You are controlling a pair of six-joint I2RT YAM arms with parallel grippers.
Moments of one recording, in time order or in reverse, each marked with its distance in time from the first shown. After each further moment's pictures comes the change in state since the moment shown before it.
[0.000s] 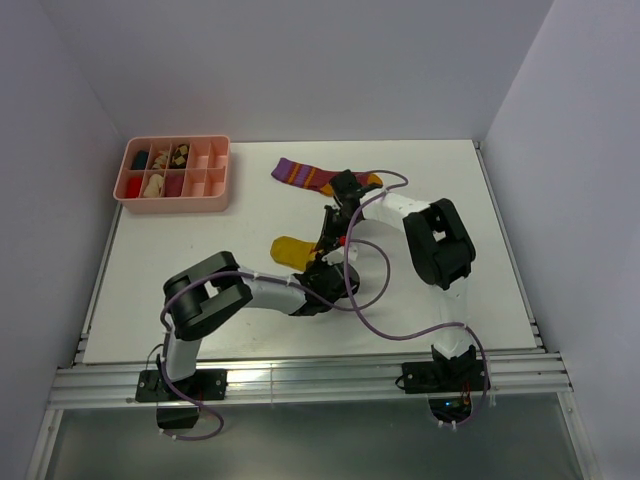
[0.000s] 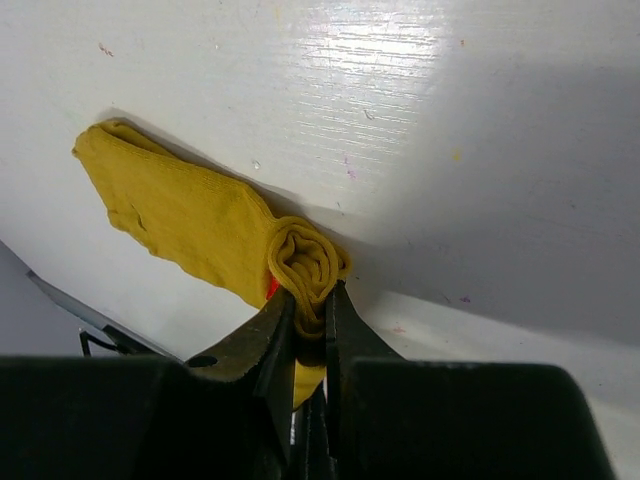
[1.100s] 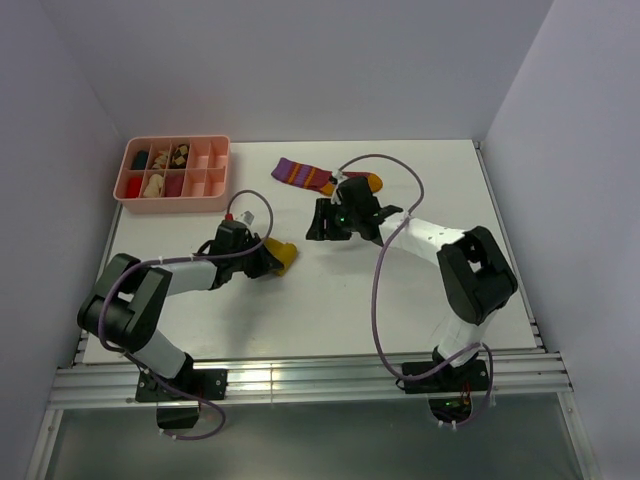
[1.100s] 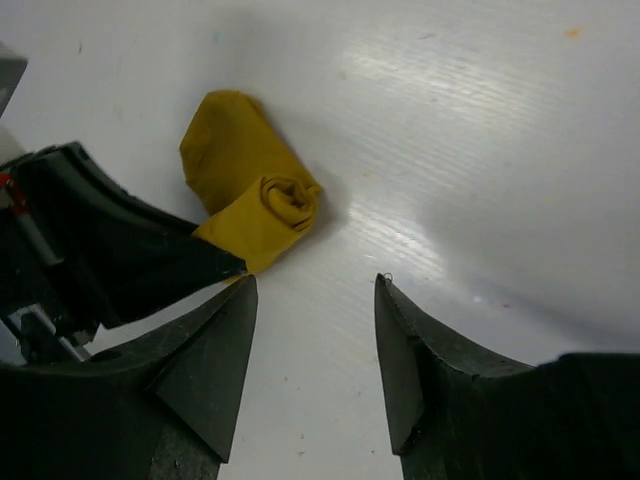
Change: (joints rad) left arm 0.681 -0.385 -0.397 0.093 1.145 -0.667; right arm 0.034 -0.366 -0.375 0.496 0.082 -0.202
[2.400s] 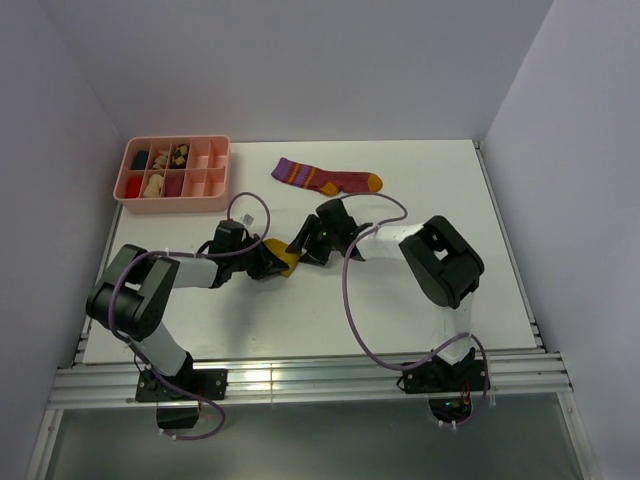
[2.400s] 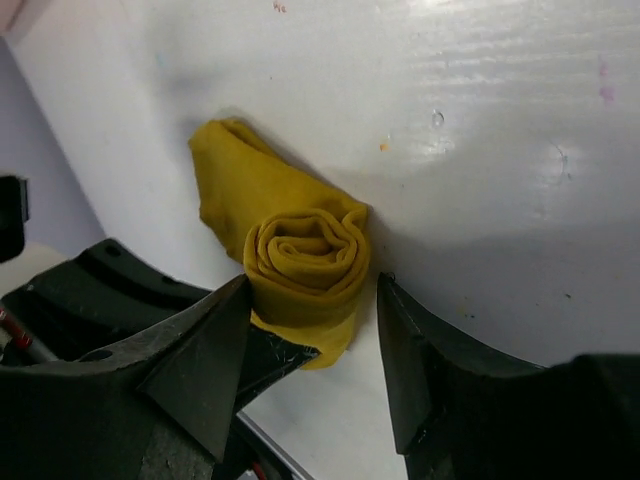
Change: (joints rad) left arm 0.051 0.075 -0.019 0.106 0.160 -0.134; right arm 0.137 0.225 0.019 0.123 0.053 0.587
